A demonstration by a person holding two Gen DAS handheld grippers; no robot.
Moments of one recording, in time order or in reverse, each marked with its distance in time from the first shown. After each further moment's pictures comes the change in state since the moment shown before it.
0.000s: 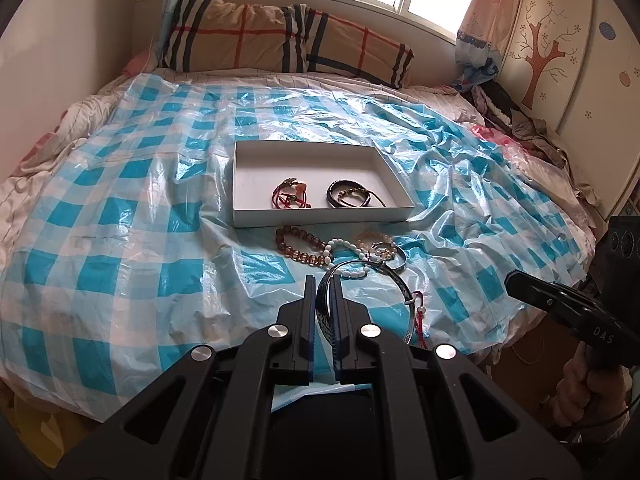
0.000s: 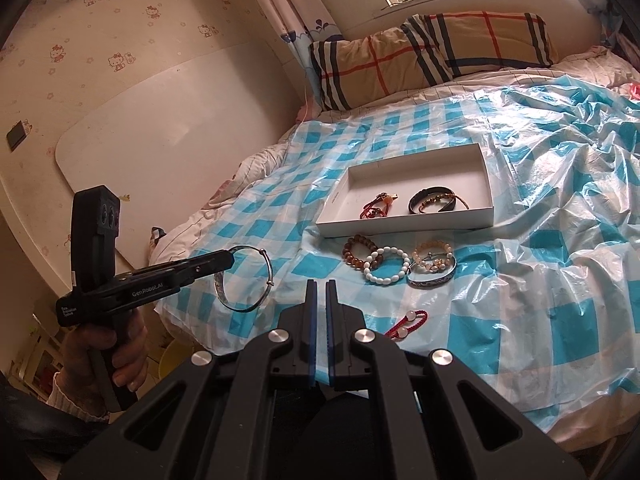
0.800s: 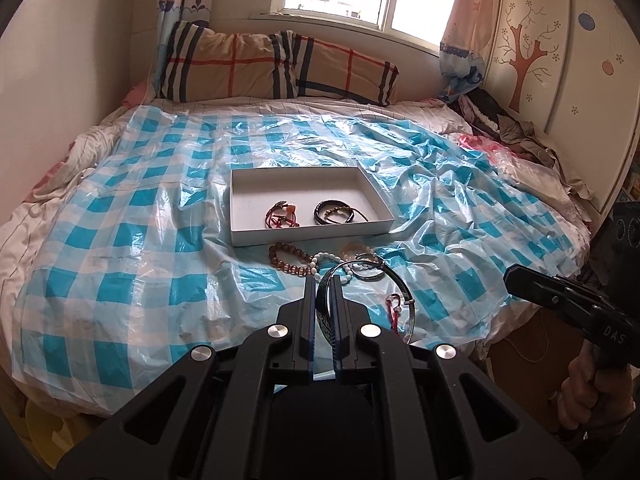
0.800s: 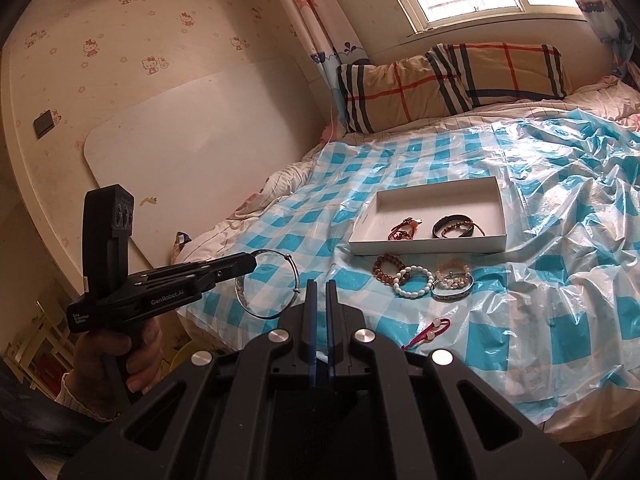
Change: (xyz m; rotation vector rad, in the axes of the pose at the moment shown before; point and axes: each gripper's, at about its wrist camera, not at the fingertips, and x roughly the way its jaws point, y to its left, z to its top) left arm -0.049 -0.024 -0.006 0.052 -0.074 0.009; right arm -0.037 0.038 -0.001 -0.063 -0.066 0.038
